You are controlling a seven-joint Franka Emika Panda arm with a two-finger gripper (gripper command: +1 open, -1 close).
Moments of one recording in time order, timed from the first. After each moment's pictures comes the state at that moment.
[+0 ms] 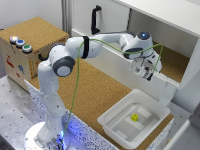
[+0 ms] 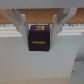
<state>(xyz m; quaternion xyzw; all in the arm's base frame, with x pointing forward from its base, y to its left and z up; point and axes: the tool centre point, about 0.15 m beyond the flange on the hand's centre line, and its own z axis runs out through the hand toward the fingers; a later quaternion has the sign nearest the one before) 0.502 -0.355 0.459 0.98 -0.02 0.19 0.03</state>
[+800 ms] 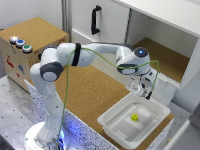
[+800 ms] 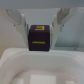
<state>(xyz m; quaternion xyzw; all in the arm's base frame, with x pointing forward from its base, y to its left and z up) 0.373 -0.409 0.441 0.99 0.03 0.16 0.05</state>
